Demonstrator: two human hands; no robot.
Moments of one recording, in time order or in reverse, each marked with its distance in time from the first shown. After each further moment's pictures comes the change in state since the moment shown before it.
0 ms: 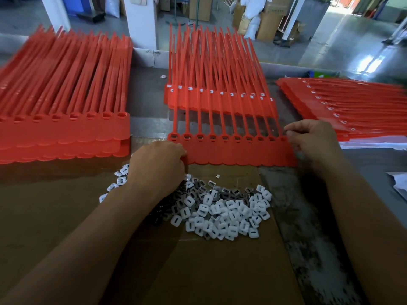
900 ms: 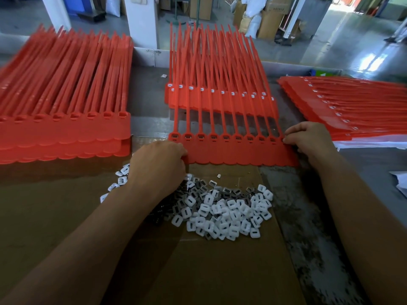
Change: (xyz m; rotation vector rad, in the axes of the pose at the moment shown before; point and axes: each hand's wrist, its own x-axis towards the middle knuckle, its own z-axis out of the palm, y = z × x) left_hand -0.001 0.000 -0.001 -0.019 0.005 -0.011; right_hand 0.013 0.003 0.006 -0.046 -0.006 0.196
